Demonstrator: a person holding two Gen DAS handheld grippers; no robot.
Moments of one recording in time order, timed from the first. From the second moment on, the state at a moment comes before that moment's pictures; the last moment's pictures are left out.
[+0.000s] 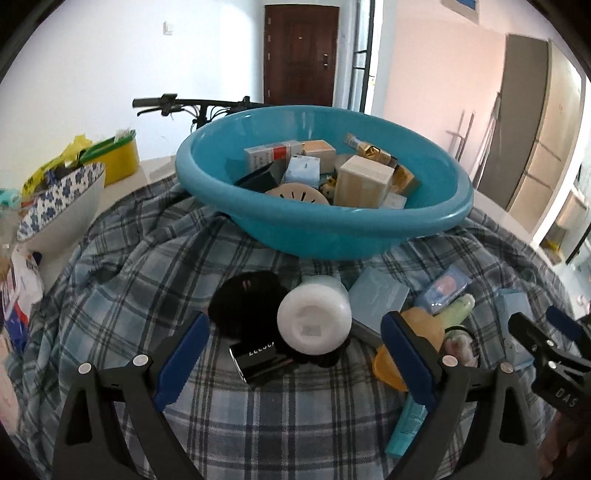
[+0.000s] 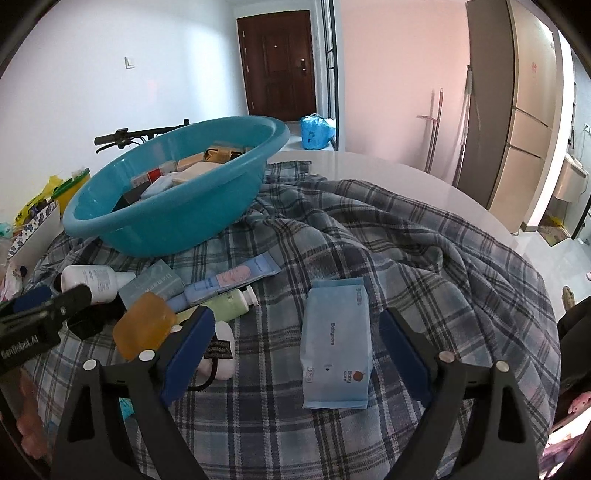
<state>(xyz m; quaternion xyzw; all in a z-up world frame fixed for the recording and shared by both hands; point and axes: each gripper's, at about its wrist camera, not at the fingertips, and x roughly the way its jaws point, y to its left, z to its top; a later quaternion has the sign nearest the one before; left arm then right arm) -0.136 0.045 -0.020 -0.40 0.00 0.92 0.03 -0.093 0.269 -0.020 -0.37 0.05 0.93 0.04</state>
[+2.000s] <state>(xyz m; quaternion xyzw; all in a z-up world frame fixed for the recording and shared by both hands) -0.119 0.032 -0.009 -0.38 -0.03 0.92 0.06 -0.087 0.267 -0.020 -0.38 0.04 0.93 0.00</state>
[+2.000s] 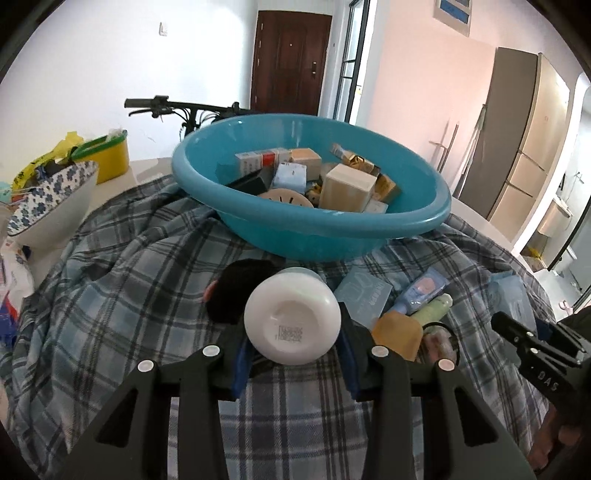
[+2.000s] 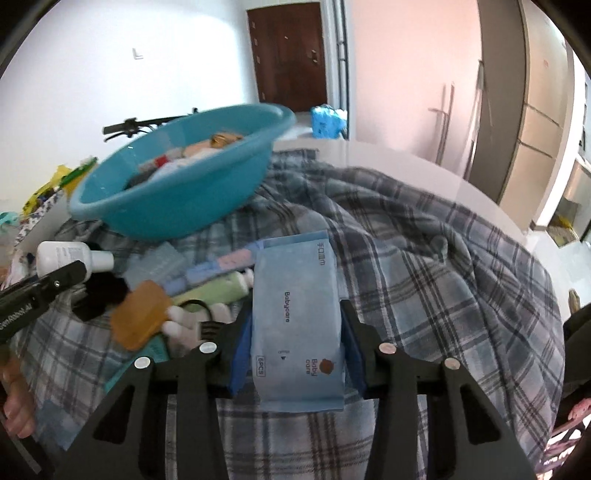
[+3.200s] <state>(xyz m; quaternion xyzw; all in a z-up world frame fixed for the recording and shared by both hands) -0.063 -0.009 0.062 -0.25 -0.01 0.97 -0.01 -0.077 0.160 0.047 -0.27 -0.03 0.96 -0.07</state>
